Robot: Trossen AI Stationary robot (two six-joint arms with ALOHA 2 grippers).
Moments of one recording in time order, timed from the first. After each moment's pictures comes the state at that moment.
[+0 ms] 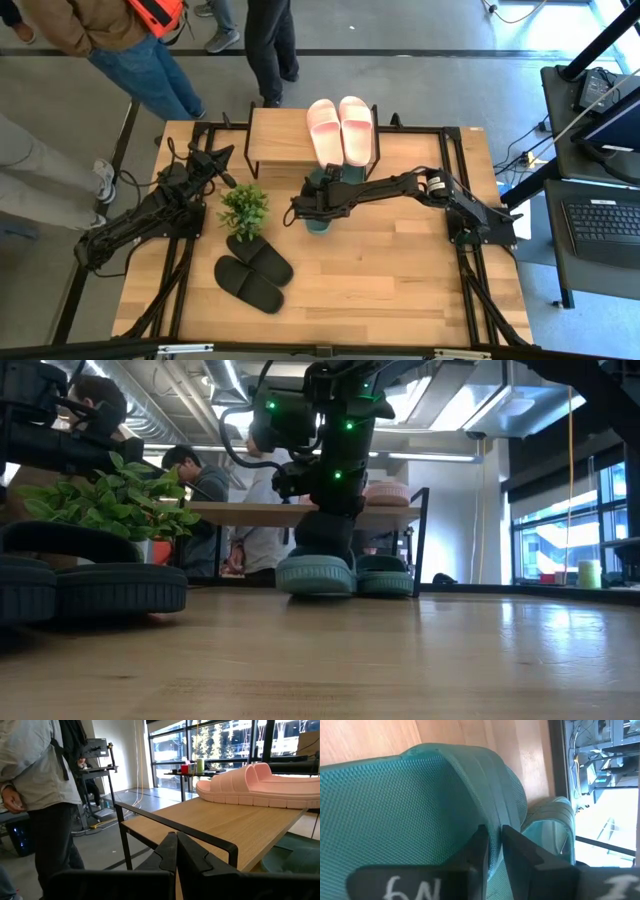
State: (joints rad) left arm 0.64 0.02 0.01 0.05 -0.27 0.08; right arm 0.02 2.26 1.81 -0.99 0.77 0.20
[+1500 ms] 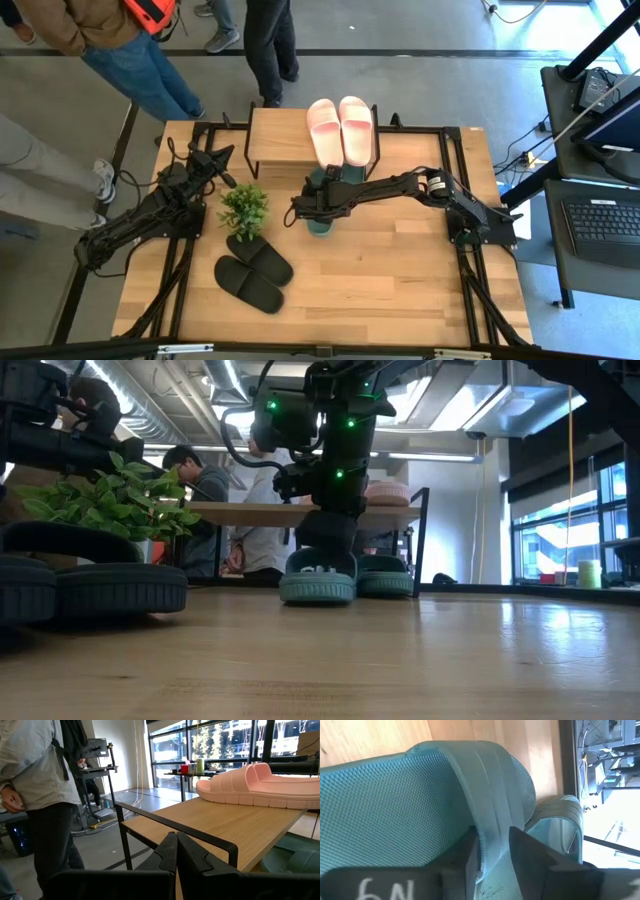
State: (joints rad) left arm 0.64 0.02 0.01 0.05 -0.27 0.08; right arm 0.02 2.26 1.81 -1.01 0.72 0.20
